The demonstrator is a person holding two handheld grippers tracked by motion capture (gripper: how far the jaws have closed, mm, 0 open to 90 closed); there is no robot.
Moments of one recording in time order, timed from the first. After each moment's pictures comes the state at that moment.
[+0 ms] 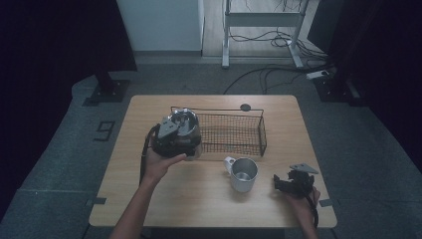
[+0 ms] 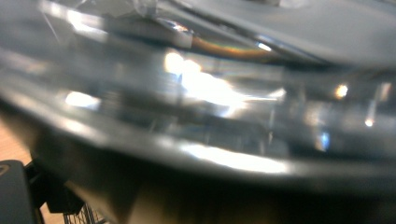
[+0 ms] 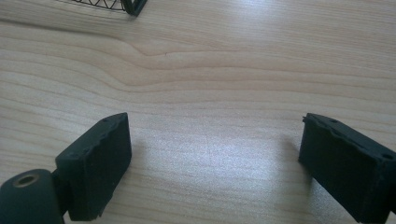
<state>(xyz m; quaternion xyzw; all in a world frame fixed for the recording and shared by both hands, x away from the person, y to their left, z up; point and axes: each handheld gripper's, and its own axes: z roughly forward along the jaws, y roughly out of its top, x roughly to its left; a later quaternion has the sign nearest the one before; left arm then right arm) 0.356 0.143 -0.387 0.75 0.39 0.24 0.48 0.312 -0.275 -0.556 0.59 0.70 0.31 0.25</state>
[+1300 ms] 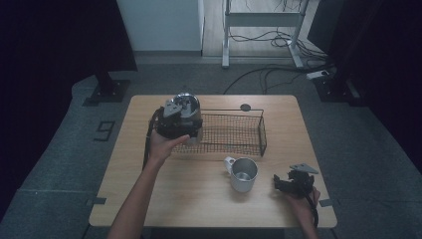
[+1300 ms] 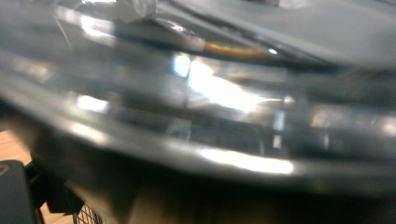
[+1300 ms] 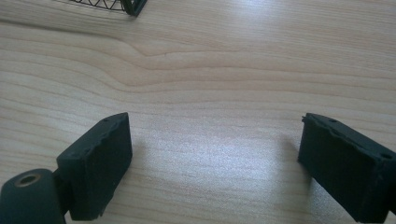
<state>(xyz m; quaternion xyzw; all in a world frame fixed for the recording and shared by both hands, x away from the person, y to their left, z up) 0.406 0.137 -0.374 0.75 0.40 0.25 0.46 0.312 -0.275 -0.556 0.59 0.70 0.31 0.26</state>
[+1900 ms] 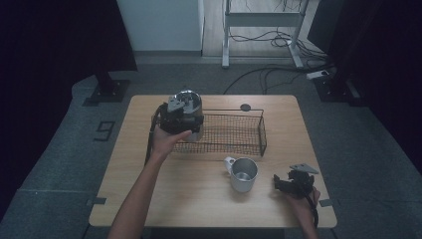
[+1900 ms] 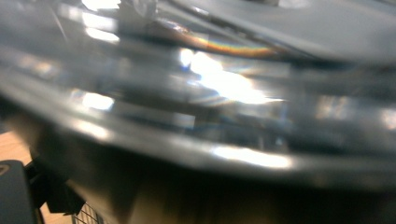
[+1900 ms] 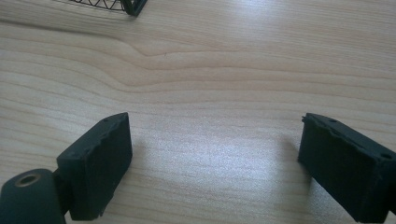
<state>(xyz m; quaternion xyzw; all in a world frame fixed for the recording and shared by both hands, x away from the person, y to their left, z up) 0.424 0.132 -0.379 0.75 0.41 0.25 0.45 0.312 -0.275 -0.556 0.59 0.70 0.31 0.26</state>
